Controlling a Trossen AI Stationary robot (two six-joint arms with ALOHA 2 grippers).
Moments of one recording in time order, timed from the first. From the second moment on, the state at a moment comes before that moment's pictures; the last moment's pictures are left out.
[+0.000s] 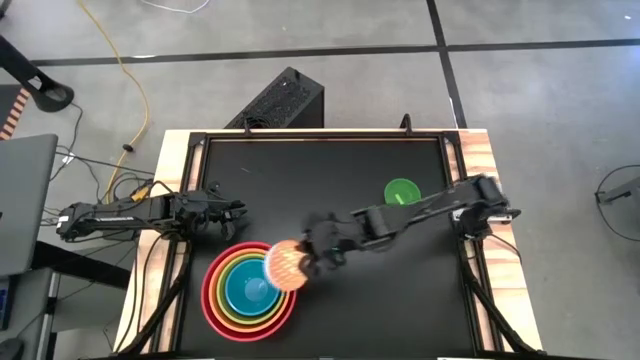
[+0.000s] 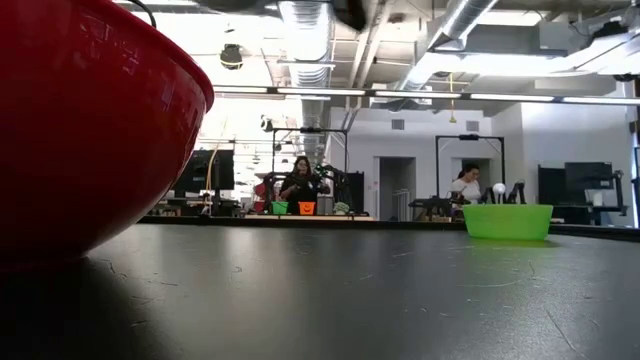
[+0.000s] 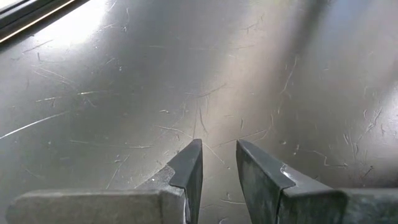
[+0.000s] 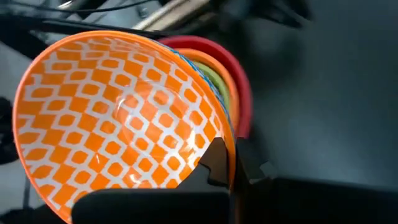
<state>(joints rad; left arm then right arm) 0.11 0.25 0.13 -0.40 -0.24 -0.24 0.29 1.83 1.70 -0.50 0.22 0.71</state>
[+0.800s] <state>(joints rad) 0.11 0.25 0.13 -0.40 -0.24 -0.24 0.23 2.44 2.33 -0.57 0.08 0.45</state>
